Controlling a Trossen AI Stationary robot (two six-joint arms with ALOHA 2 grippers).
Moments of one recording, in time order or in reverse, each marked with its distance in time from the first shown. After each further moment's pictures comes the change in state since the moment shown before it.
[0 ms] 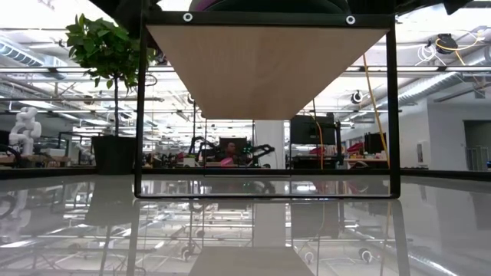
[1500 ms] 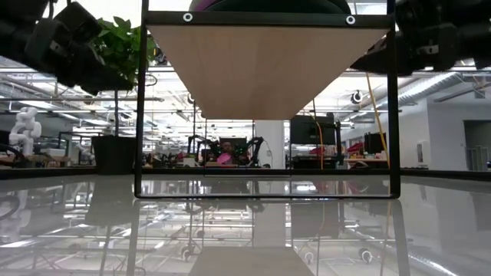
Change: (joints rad) left arm -0.216 -0.534 -0.646 0.353 -0.096 -0.244; right arm -0.056 -0.224 -0.416 0.268 0.001 -0.088
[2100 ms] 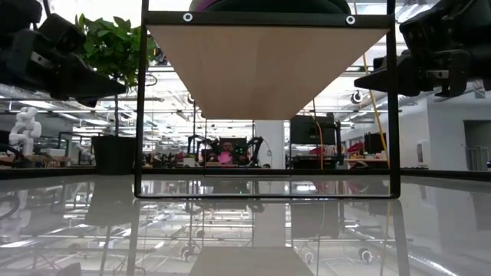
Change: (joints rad) left arm 0.000 -0.143 -0.208 0.250 0.064 0.066; right arm 0.000 -0.001 -0.148 0.166 -0.002 -0.017
